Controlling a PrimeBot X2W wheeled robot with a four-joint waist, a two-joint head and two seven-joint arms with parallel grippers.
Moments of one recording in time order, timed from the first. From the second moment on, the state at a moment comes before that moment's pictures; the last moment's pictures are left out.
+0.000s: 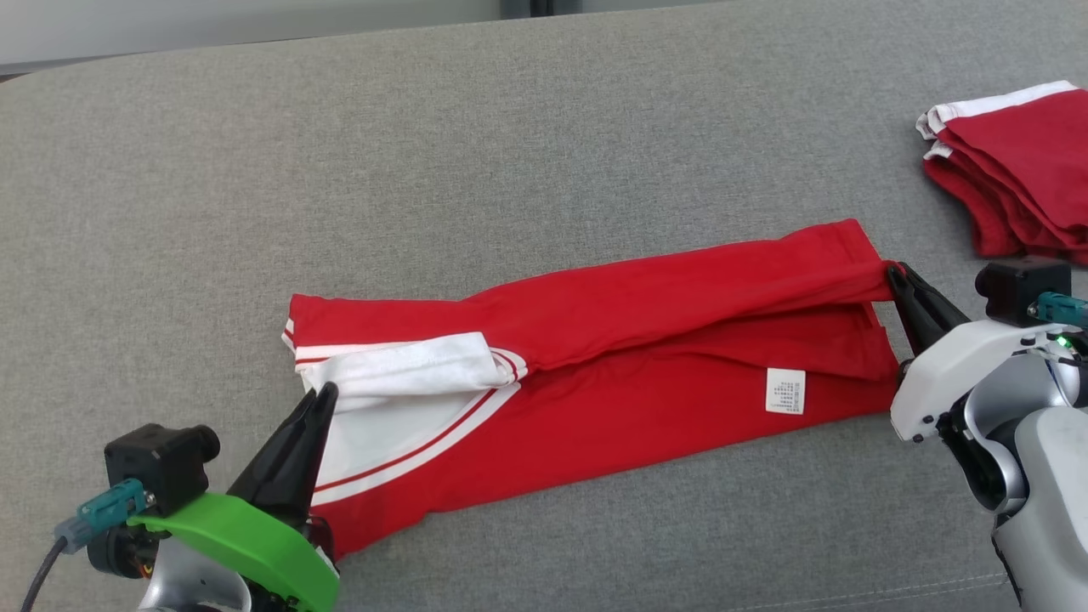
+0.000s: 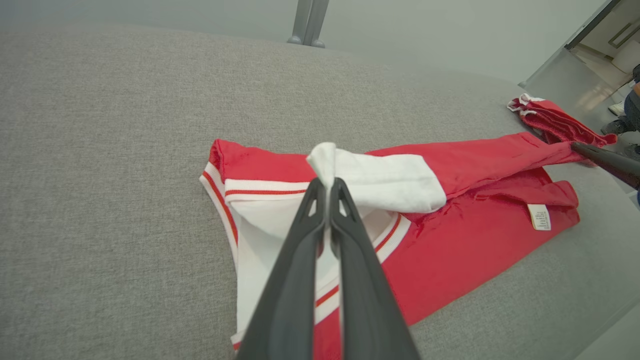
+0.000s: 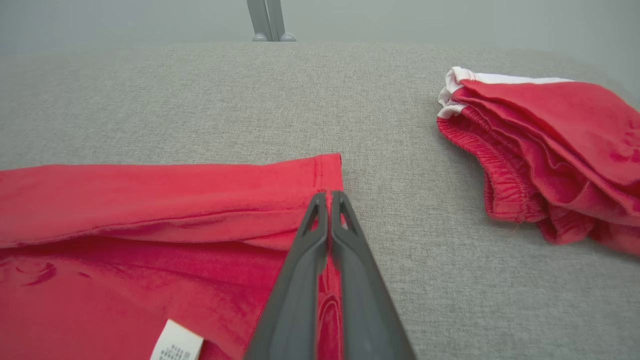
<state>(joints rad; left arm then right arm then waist) 0.00 0.43 -0.31 -0.27 -0.69 0.06 0.17 -0.32 -0.32 0.08 0.26 0.34 0.13 0.15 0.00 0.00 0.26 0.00</state>
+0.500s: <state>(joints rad) 0.09 0.36 -0.35 -0.16 -0.70 0.06 0.10 -0.25 -0.26 0.02 0.33 0.31 0.13 0.09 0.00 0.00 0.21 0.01</state>
